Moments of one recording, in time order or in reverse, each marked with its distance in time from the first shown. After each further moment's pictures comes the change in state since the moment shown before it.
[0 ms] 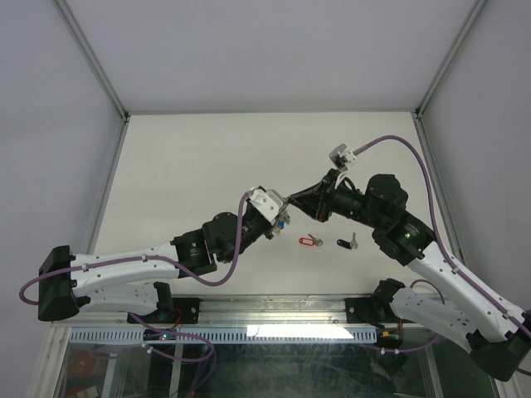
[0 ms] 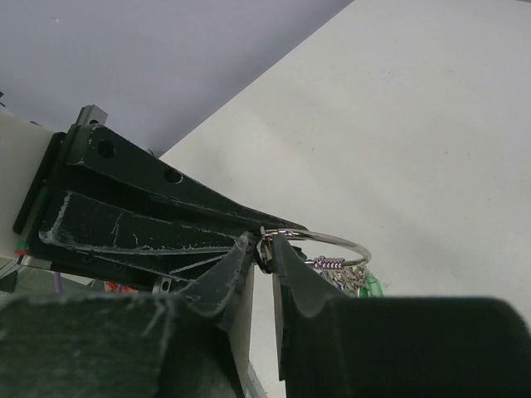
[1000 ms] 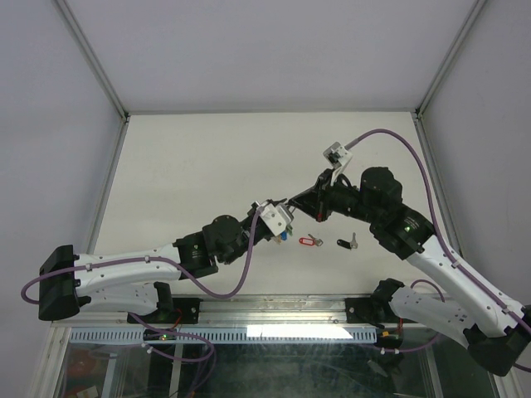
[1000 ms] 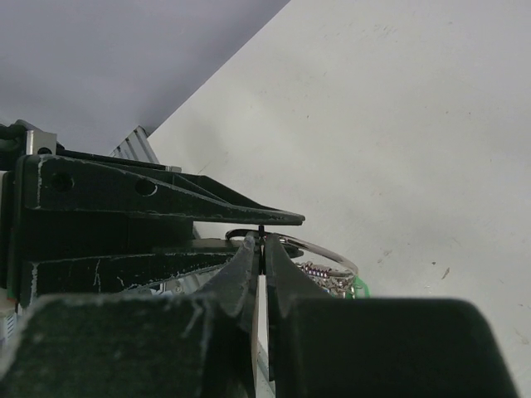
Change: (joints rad) left arm 0.000 0.007 -0.042 0.080 0.053 0.236; right arm -0.005 0.053 0.077 -0.144 0.002 0.001
